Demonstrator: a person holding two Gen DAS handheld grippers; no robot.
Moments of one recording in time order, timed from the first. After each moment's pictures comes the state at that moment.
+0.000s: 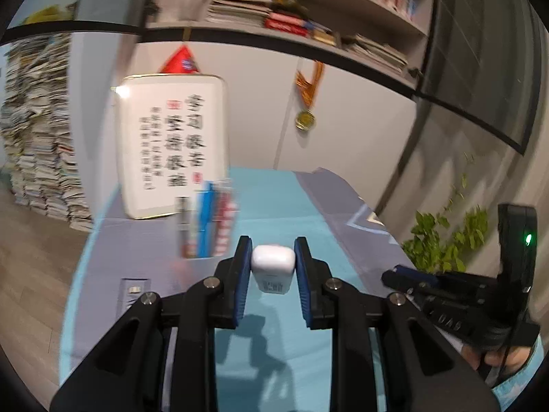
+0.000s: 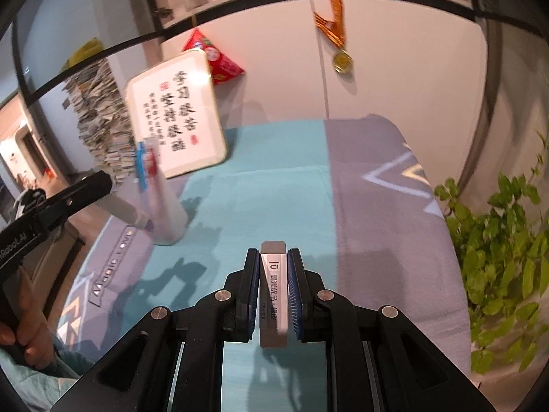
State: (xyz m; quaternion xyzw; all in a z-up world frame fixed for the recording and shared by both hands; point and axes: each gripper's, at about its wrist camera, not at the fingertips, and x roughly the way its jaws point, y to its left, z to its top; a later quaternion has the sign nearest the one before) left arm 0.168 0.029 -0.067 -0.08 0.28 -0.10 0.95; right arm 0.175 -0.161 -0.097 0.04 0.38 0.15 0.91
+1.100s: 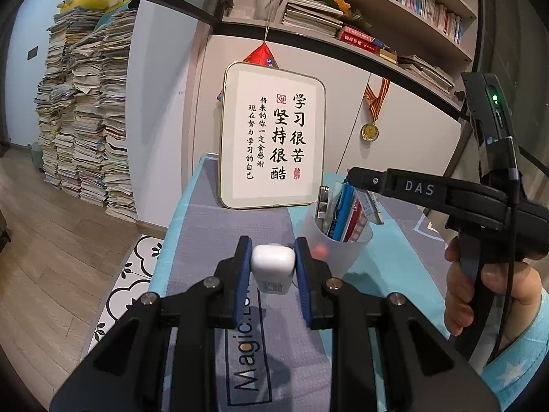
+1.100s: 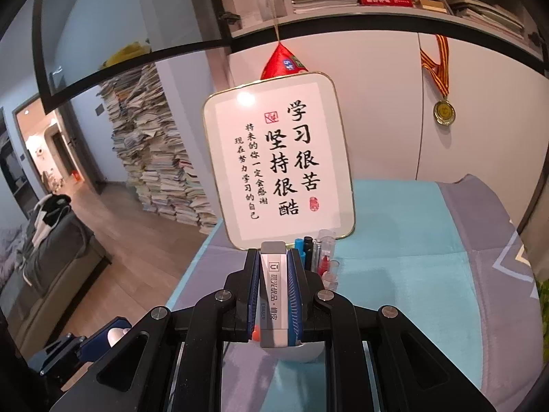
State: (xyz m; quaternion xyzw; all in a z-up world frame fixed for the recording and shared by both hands) left arm 0.160 0.144 -0.102 -0.10 0.28 -0.04 0.95; right arm 0.251 0.012 -0.074 0.05 0.33 0.20 0.92
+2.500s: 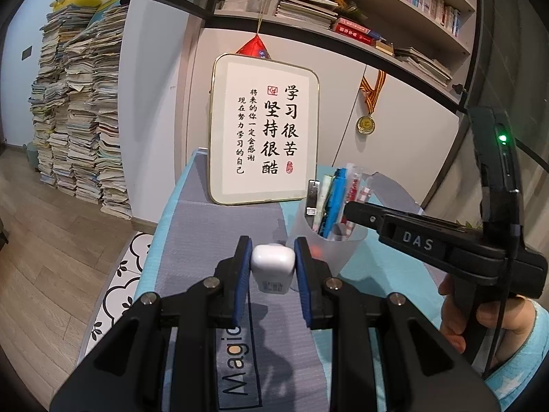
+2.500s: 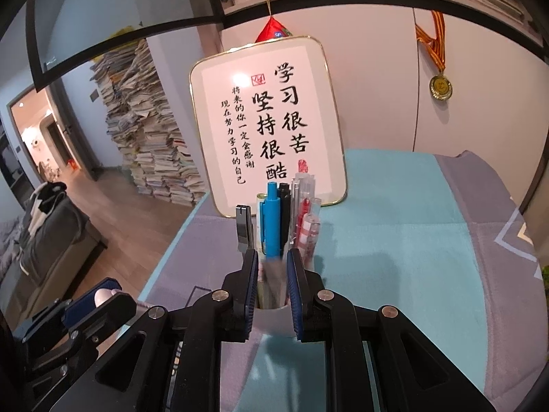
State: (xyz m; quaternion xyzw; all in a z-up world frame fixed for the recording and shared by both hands) left arm 0.169 0.134 -0.101 -0.10 0.29 -0.05 0.95; right arm 0.242 0.000 -0.099 0.04 0.36 0.20 0.91
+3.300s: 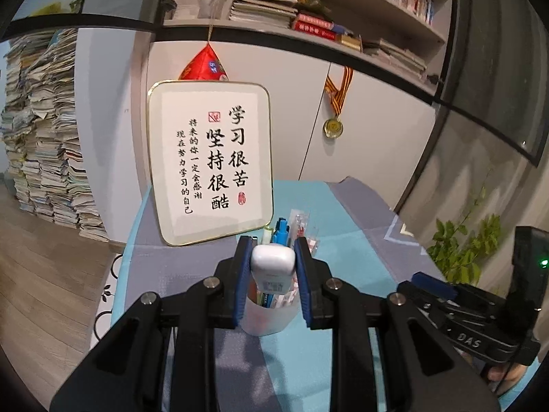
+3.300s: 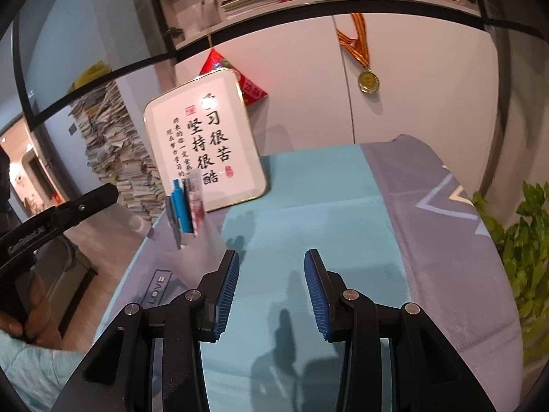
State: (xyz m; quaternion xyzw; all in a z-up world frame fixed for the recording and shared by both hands) left arm 0.217 0.090 -0.061 -0.06 0.30 -0.10 0.95; right arm 0.198 -0.110 -0.098 0.10 0.35 0.14 0.92
